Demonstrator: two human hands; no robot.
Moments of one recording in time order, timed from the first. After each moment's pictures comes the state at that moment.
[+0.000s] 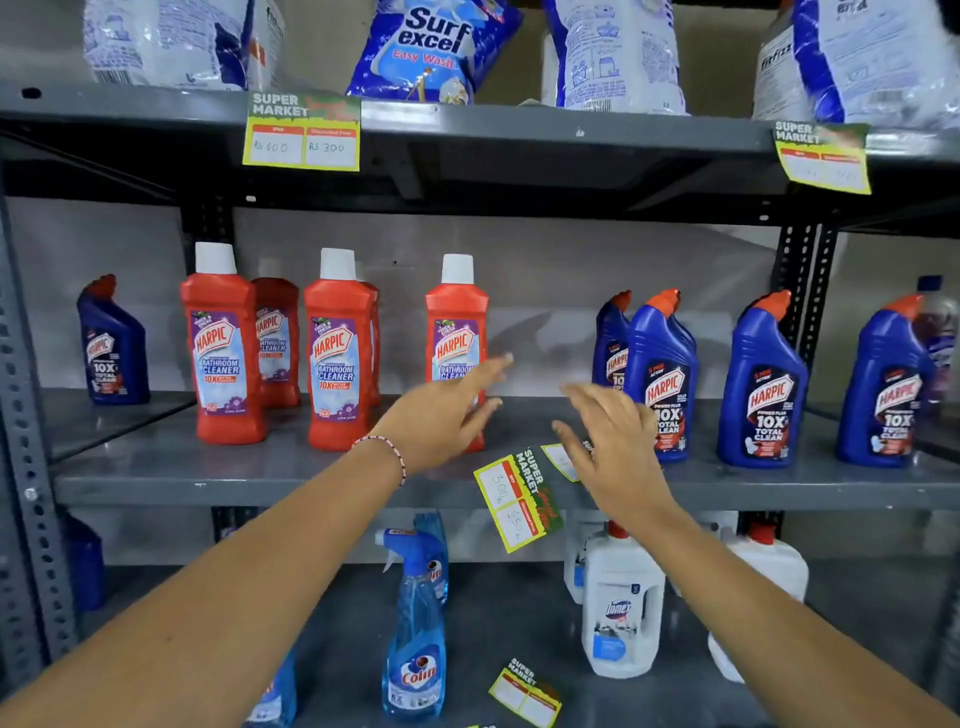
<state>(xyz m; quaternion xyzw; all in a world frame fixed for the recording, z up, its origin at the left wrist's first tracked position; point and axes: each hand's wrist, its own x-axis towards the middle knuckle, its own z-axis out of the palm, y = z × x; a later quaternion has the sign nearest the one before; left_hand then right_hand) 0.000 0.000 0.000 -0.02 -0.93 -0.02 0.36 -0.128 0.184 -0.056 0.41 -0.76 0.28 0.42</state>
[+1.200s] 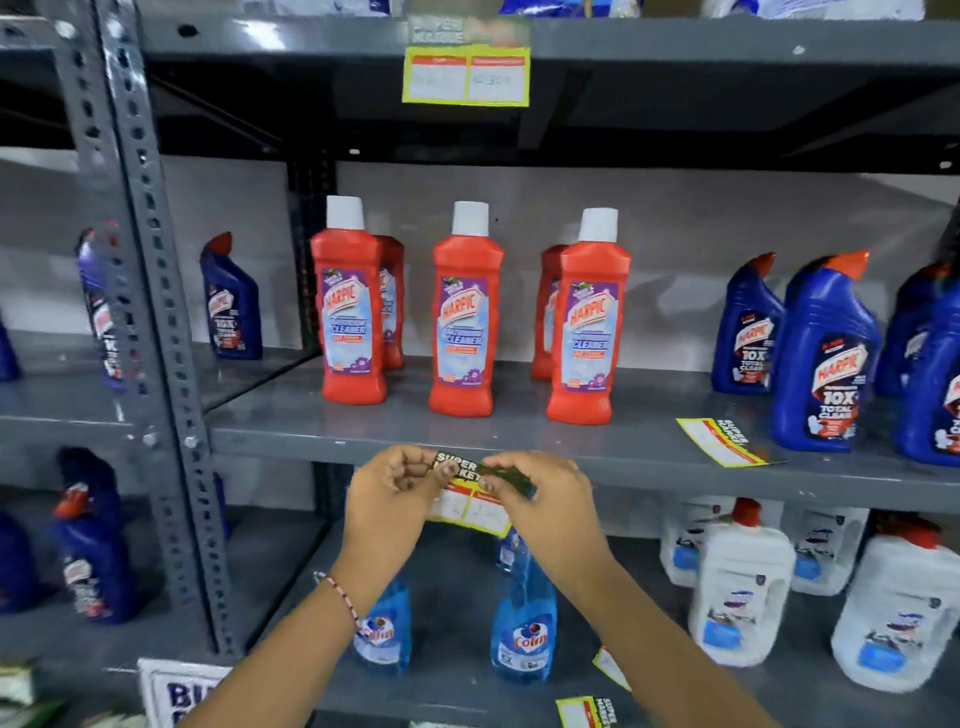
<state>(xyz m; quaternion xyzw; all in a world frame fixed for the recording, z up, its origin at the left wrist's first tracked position) 0.106 -0.100 -0.118 0.19 -0.68 -0.54 0.46 0.003 0.030 -0.115 0.47 -0.71 0.50 0.18</state>
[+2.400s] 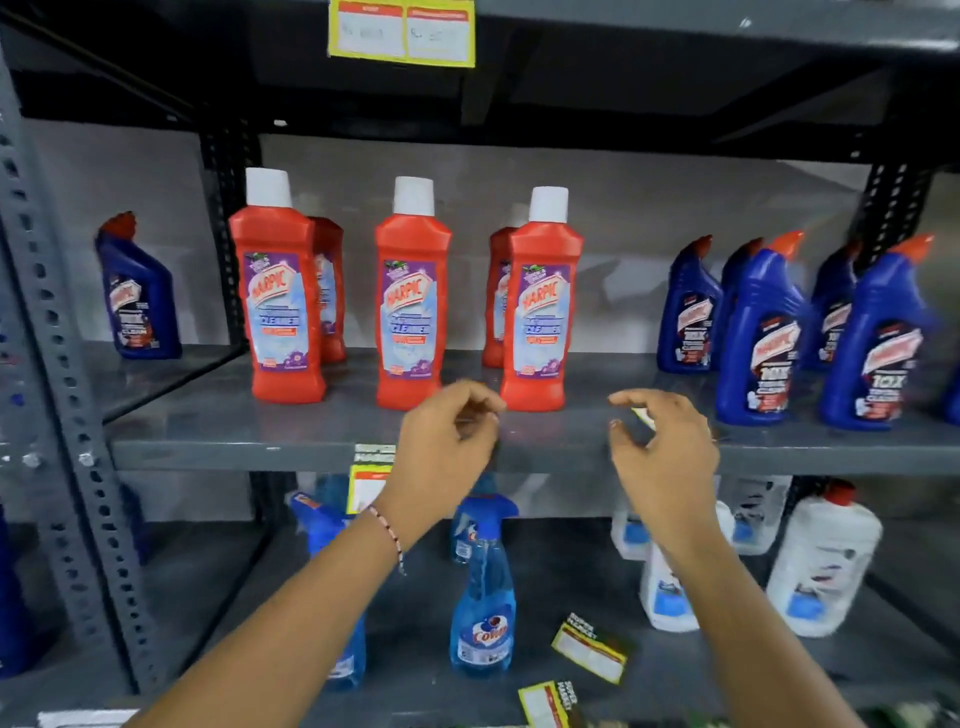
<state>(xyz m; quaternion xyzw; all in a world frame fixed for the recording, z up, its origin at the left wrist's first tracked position) 0.056 -0.074 -0.077 0.03 -0.80 -0.41 0.43 -0.043 0.107 -0.084 0.23 -0.78 0.48 0.33</state>
